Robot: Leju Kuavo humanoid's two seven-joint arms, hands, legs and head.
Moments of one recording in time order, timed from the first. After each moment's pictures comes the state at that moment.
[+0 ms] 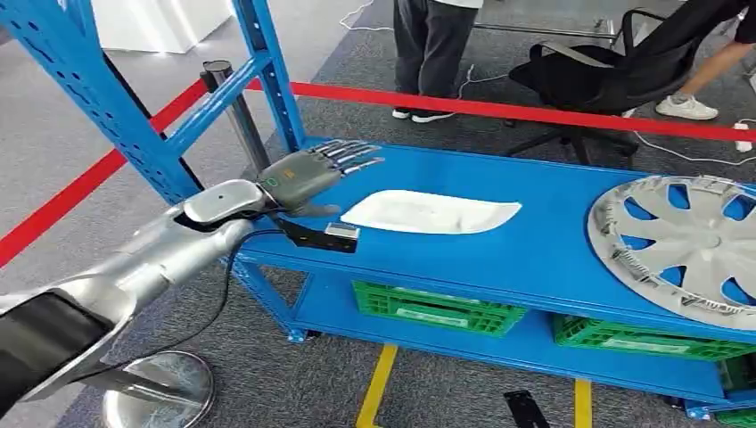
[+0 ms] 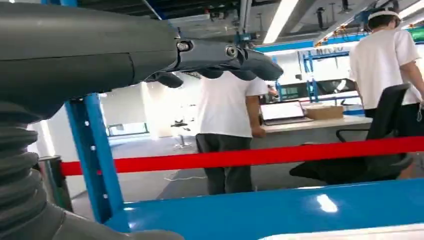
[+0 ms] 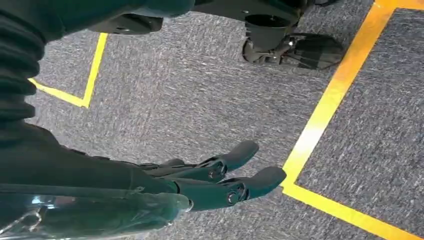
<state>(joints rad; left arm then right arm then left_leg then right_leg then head) -0.85 0.20 -0.76 -0.68 -0.97 0.29 -0.40 -0.20 0.21 -0.85 -0.20 1.20 -0.20 0.01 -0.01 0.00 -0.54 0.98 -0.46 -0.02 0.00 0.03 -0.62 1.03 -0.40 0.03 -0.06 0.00</state>
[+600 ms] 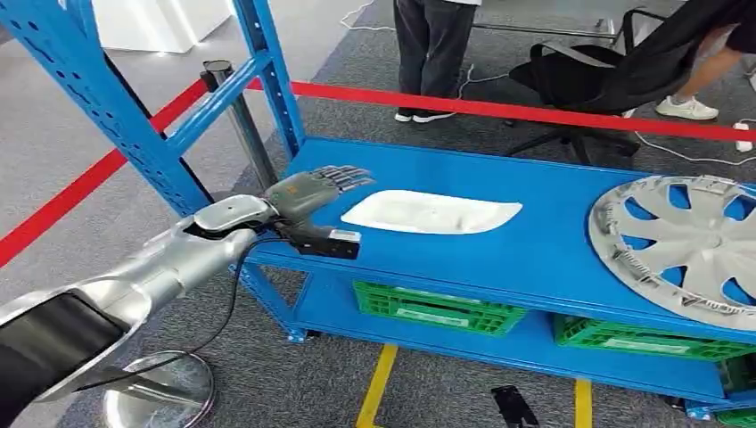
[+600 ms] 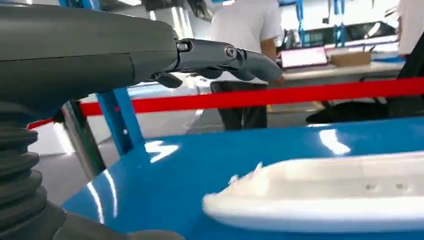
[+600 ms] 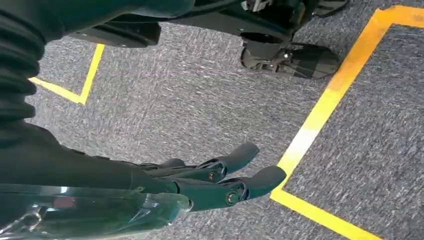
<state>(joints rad) -0.86 0.14 -0.80 -0.49 -0.89 0.21 -0.40 -0.22 0.23 -0.82 -0.20 1.21 -0.18 0.02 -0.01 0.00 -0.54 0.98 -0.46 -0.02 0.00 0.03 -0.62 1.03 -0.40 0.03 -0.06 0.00</state>
